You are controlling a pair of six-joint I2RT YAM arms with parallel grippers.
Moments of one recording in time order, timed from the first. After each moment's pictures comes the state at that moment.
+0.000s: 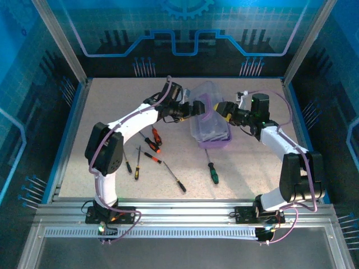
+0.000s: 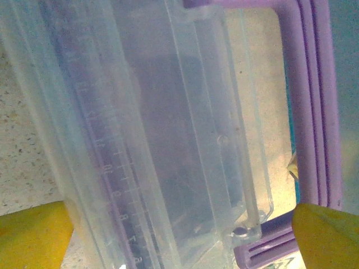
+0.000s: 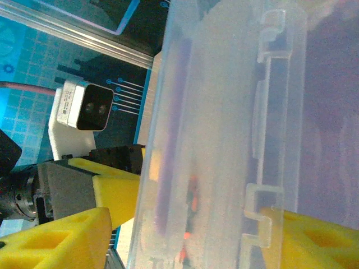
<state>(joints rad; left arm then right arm) -0.49 1.93 1.56 -0.39 0.46 -0.72 0.07 1.48 0.92 0.07 -0.80 0.74</state>
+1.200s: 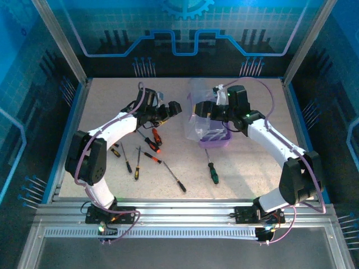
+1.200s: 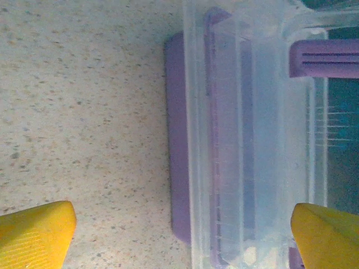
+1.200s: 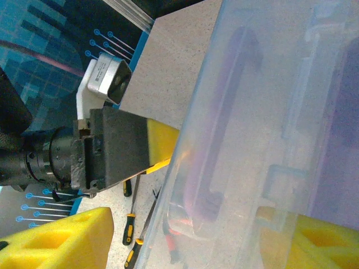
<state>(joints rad) -0.32 1.74 1.22 -0.24 0.43 -0.80 0.35 1.49 1.14 -0.21 -0.54 0.54</state>
